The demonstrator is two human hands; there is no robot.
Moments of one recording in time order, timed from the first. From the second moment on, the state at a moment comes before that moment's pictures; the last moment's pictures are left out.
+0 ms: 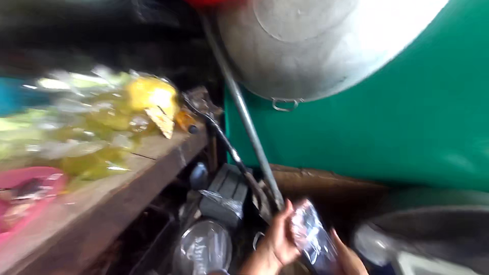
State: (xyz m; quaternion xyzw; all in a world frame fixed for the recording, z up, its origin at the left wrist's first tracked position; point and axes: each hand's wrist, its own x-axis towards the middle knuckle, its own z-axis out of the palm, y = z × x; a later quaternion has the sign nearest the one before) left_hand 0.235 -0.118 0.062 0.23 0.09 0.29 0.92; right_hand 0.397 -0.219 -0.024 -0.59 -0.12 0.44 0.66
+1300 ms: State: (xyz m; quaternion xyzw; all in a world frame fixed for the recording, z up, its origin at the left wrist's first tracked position) left_hand 0.215 -0.064 0.072 0.22 0.46 0.35 0.79; right_hand 0.349 -0.233 -0.215 -0.81 -0.51 0.31 -0.01
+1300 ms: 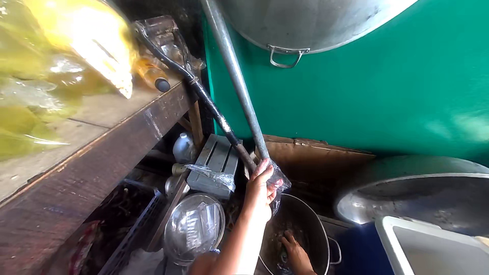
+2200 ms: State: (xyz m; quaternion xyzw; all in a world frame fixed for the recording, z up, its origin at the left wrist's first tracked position) left_hand 0.220 -0.069 0.075 0.26 0.46 0.35 0.77; right_hand 0.409 -0.238 -0.178 -0.90 -0.20 0.24 0.31
